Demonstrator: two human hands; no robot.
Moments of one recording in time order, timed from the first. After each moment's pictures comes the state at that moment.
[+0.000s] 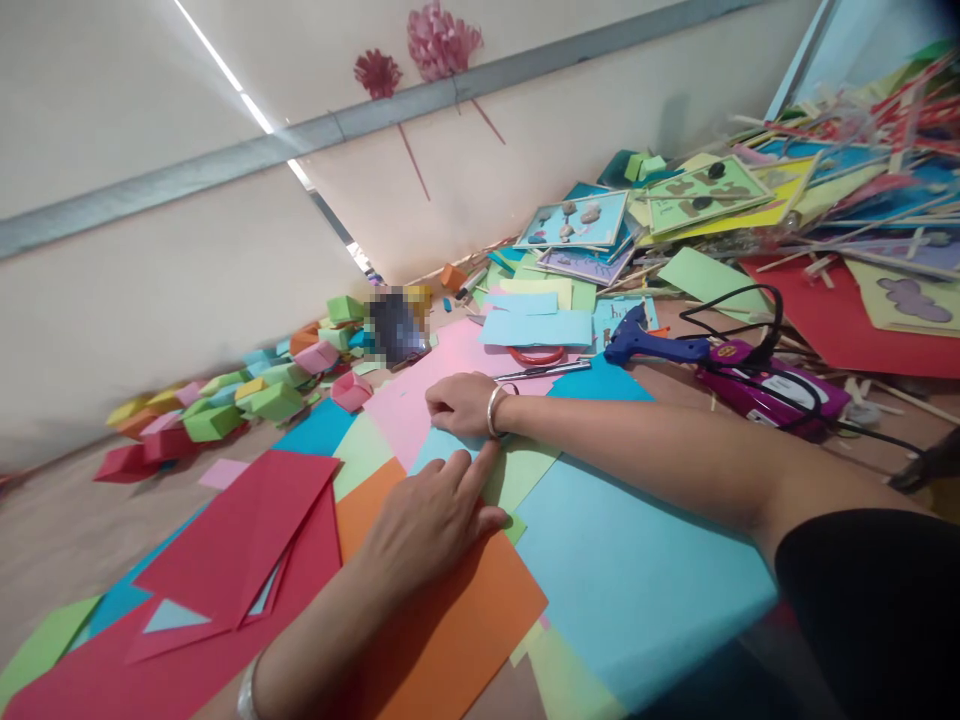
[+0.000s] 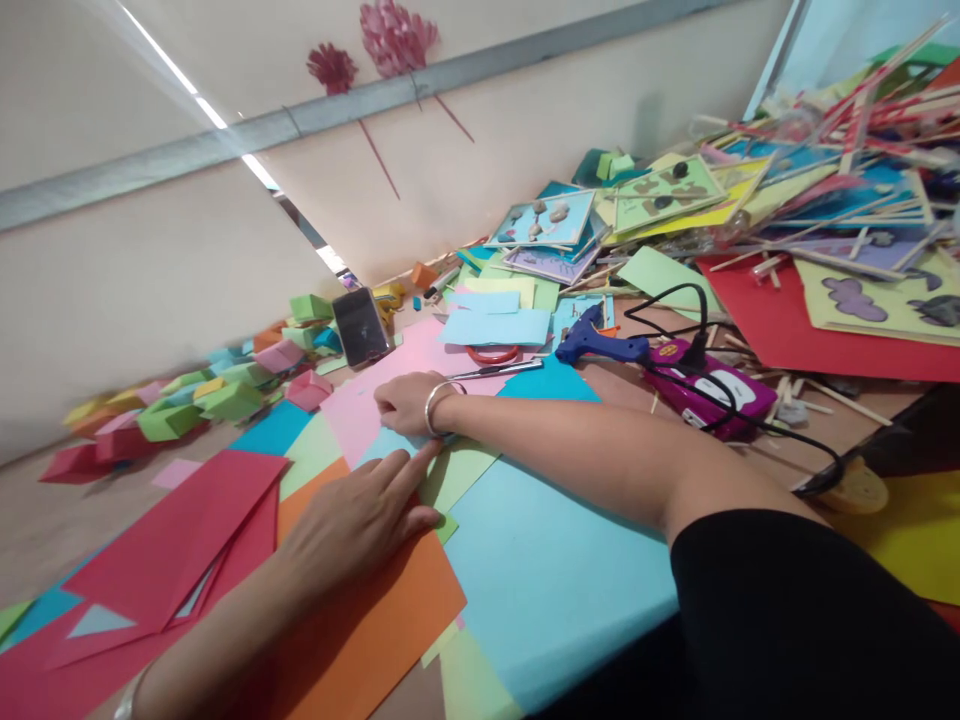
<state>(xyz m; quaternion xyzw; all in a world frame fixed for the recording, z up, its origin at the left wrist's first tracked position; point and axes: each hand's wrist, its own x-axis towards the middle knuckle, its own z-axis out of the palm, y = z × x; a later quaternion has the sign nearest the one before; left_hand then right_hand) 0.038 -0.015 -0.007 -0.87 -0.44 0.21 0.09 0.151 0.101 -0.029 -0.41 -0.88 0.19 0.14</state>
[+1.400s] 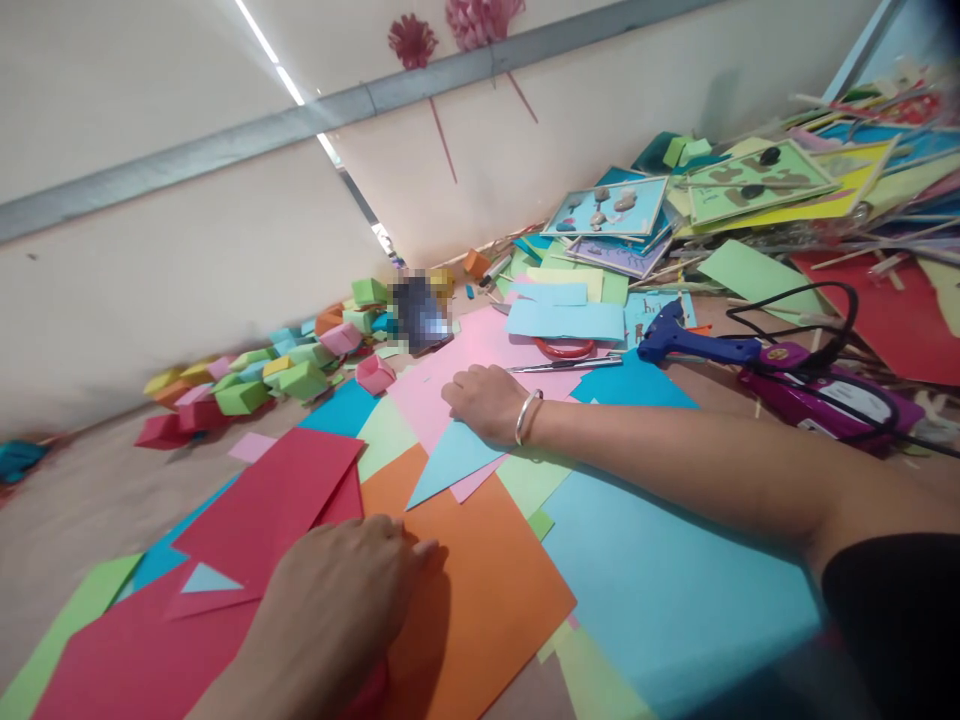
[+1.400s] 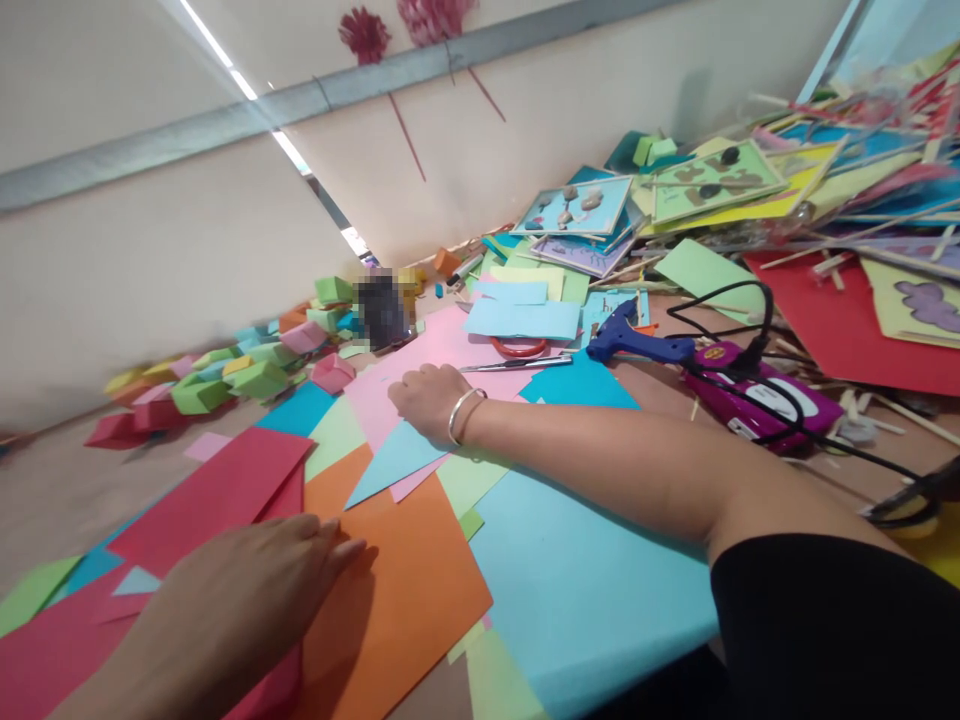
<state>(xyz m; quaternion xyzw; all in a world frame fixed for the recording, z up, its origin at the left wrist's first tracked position) -0.019 -0.047 0.022 -0.79 -0.53 0.32 0.05 0.138 0.086 -0.034 -0.40 -0.91 0.05 0.10</state>
